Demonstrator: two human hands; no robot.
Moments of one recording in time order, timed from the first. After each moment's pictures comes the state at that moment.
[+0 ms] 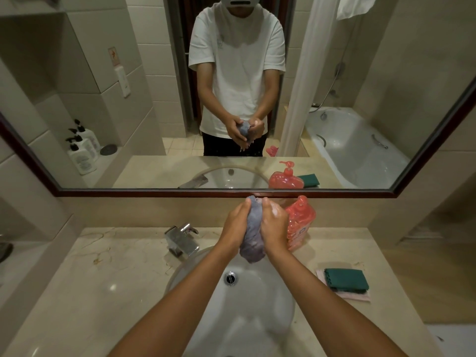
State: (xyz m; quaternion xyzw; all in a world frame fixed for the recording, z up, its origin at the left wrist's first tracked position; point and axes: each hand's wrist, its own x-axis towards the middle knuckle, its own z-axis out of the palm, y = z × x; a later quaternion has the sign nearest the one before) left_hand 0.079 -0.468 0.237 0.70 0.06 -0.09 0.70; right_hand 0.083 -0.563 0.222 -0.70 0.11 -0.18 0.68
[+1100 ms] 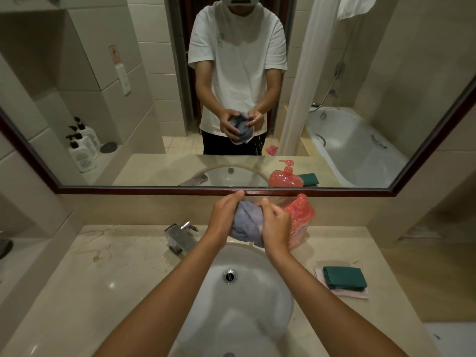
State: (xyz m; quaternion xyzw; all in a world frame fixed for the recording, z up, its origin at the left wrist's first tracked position) left_hand 0.082 -0.442 0.249 0.68 0.08 -0.03 0.73; right_hand 0.060 -0.562 0.241 -0.74 0.12 -0.17 0.64
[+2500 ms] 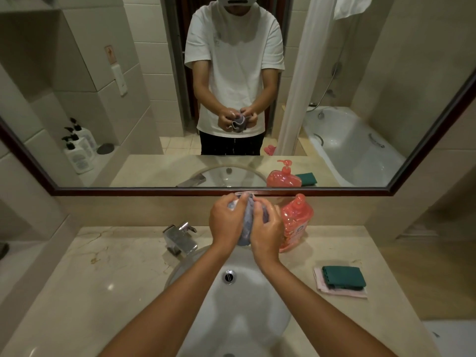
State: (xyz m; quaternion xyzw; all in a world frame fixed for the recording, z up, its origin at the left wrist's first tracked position) left_hand 0.066 -0.462 0.256 0.77 0.07 0.16 0.61; right_hand 0.042 -0.540 0.243 -0.76 0.10 -0.27 0.58
